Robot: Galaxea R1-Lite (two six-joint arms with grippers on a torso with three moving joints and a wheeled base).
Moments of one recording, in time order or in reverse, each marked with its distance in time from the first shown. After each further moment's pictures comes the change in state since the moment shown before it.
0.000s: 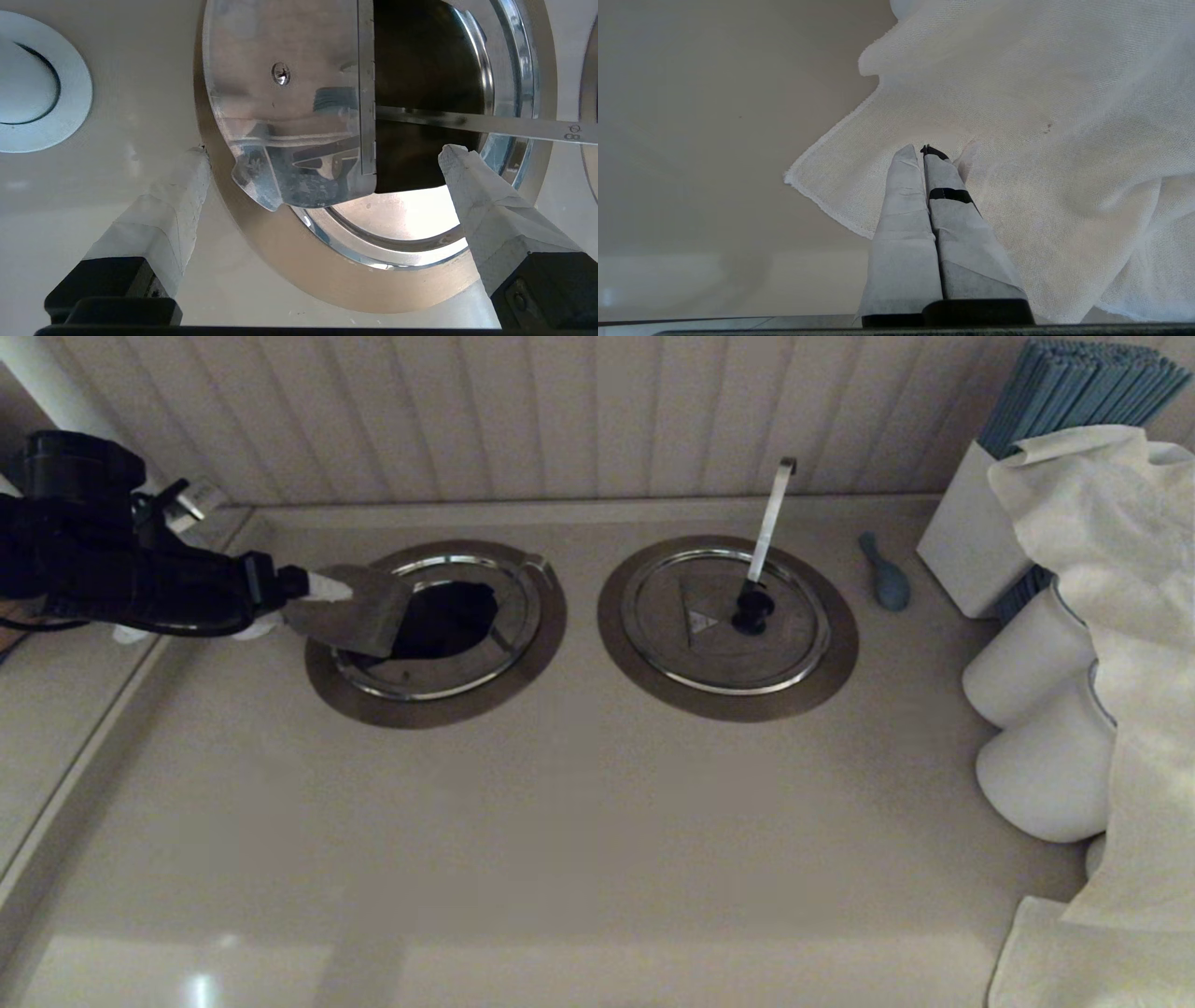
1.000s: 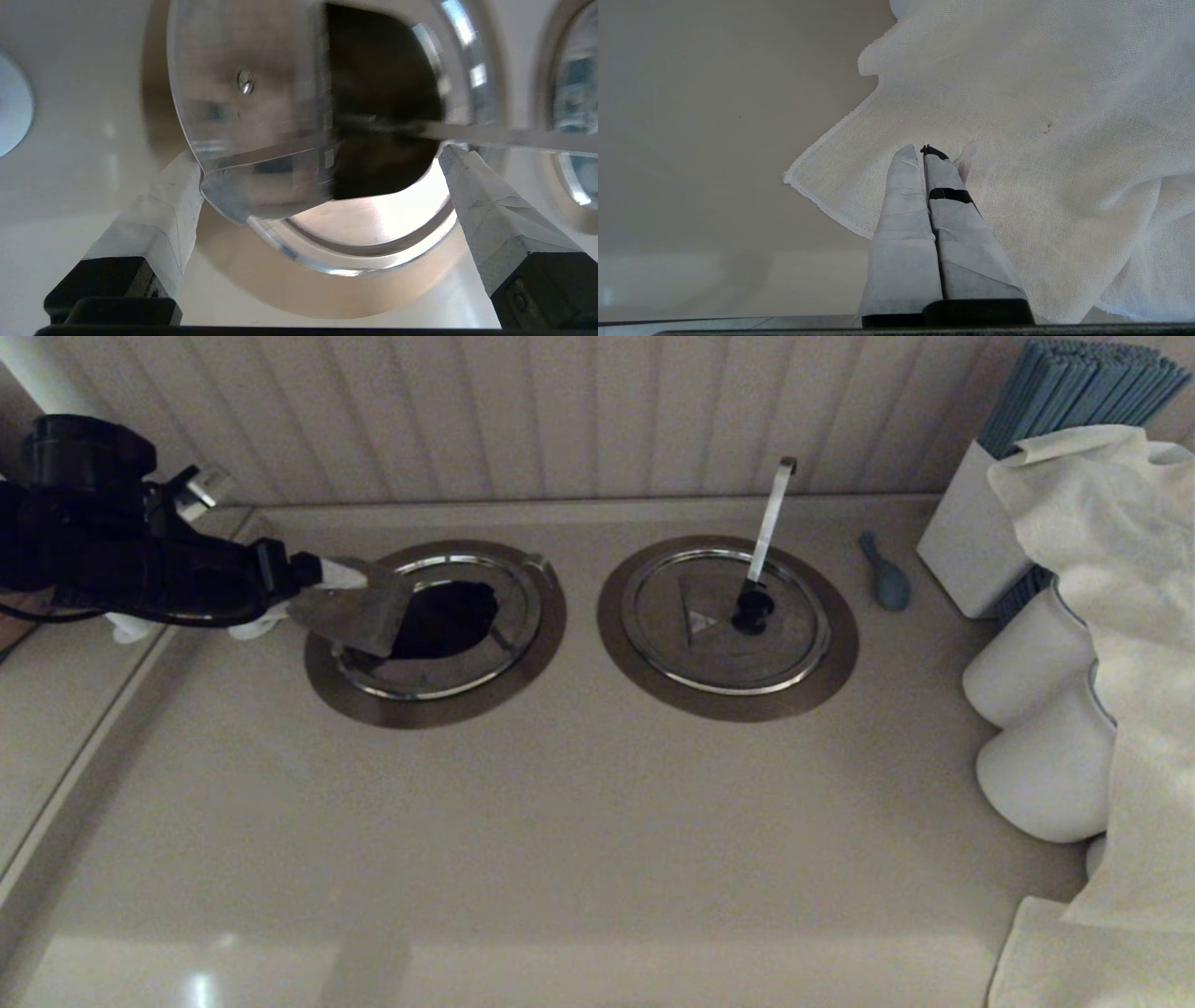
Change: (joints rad) left arm -0.043 -0.021 -0.005 -0.014 -0.002 -0.052; right arm 0.000 0.000 0.000 0.000 0.000 0.000
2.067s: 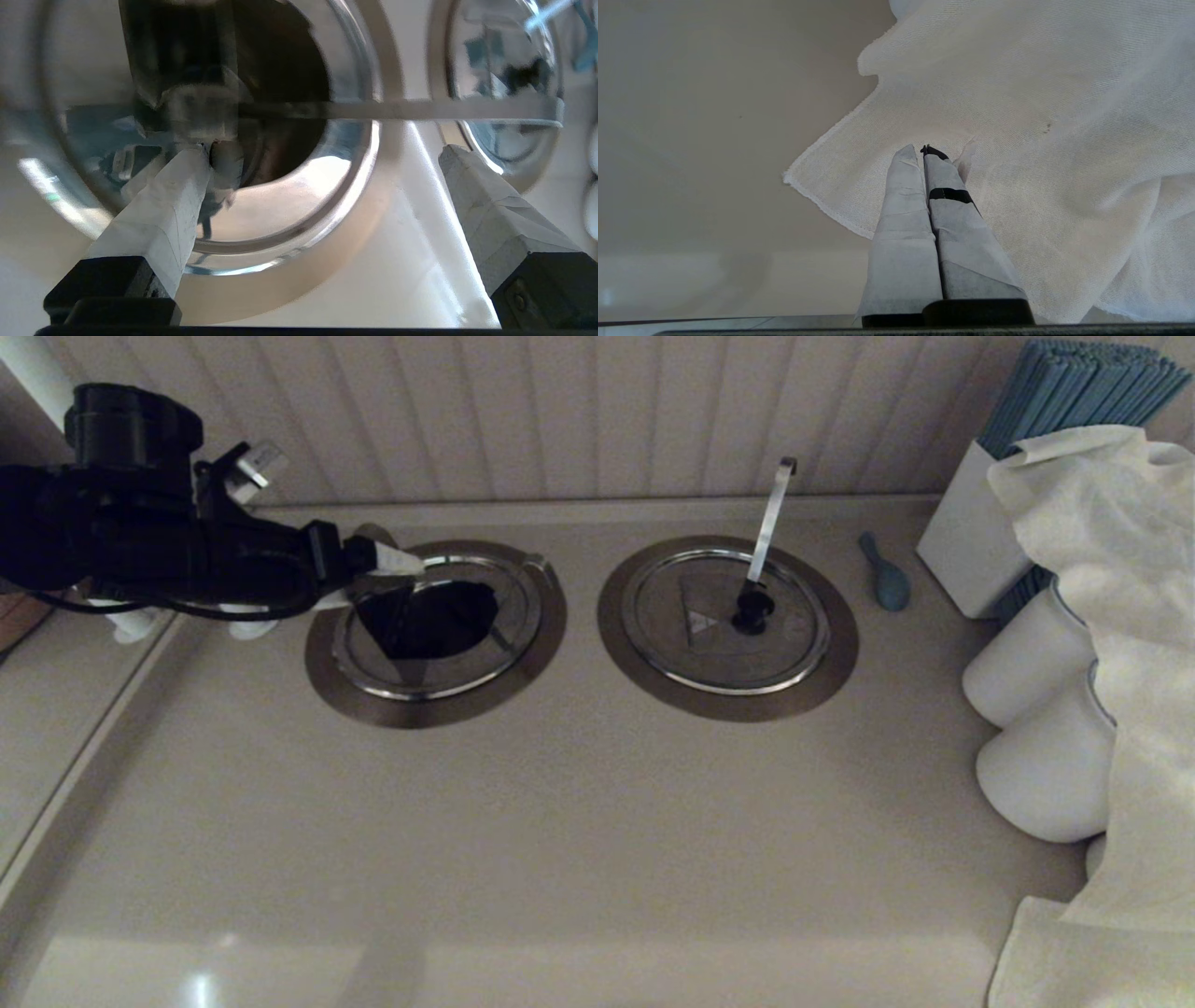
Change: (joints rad) left arm -0.162 -0.073 0.074 -0.053 0.005 -0.061; right arm 0.000 0.000 0.000 0.000 0.000 0.000
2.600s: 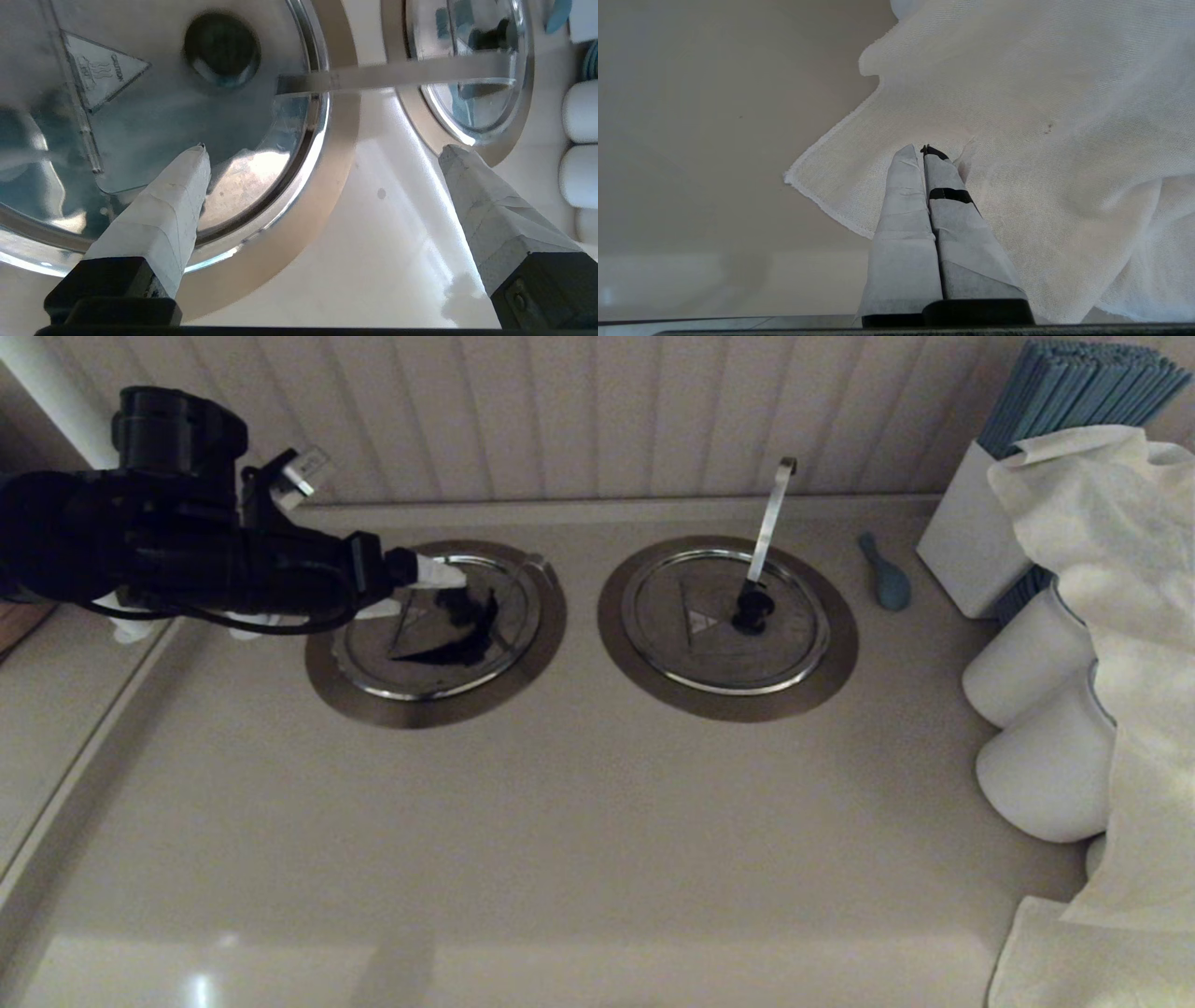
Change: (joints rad) left arm -0.092 -0.020 0.047 -0.015 0.007 0.004; right arm 0.000 0.000 0.000 0.000 0.000 0.000
